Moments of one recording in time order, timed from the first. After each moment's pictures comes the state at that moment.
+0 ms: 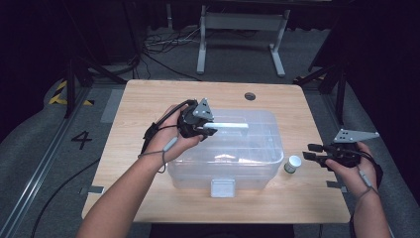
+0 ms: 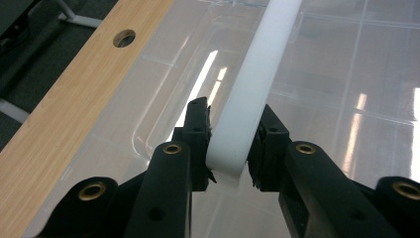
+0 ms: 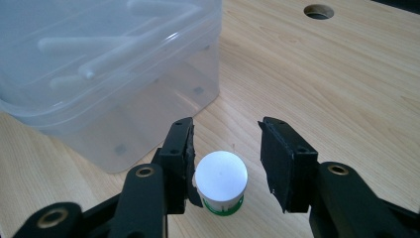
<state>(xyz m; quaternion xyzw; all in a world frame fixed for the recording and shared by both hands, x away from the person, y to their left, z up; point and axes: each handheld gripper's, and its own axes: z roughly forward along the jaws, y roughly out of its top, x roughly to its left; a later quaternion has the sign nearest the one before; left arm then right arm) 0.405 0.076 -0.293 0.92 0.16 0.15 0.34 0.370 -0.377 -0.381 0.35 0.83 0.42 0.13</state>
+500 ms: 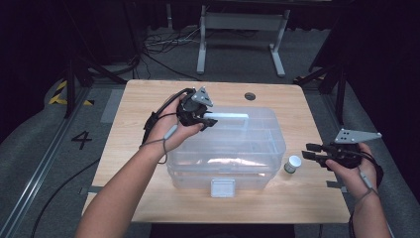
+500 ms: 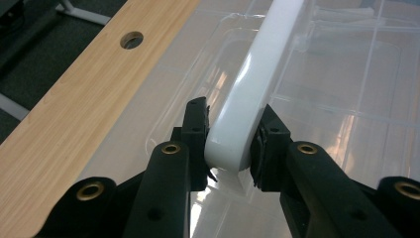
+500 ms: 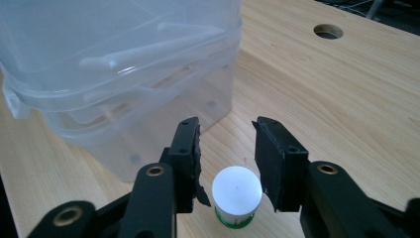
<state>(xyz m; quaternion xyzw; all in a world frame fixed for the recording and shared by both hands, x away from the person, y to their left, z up) 0.425 0.078 -0.278 0.91 0.19 0.13 0.35 0.363 -0.369 -0.370 0.33 0.83 0.44 0.14</state>
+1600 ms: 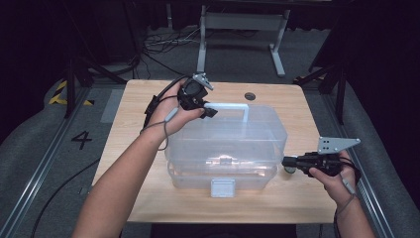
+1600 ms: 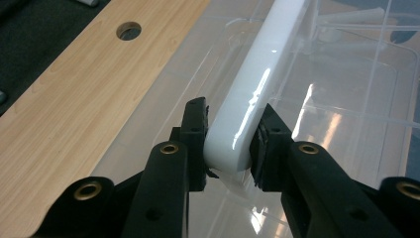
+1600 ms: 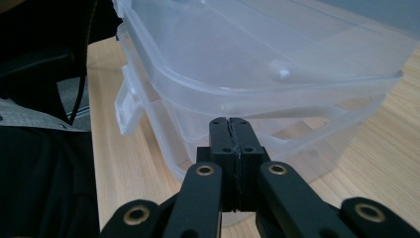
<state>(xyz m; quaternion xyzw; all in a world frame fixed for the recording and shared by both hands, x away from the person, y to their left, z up) 0.455 0.078 -0.262 0.91 0.21 0.08 0.34 0.350 -0.316 -0.377 0.21 0.83 0.51 0.06</state>
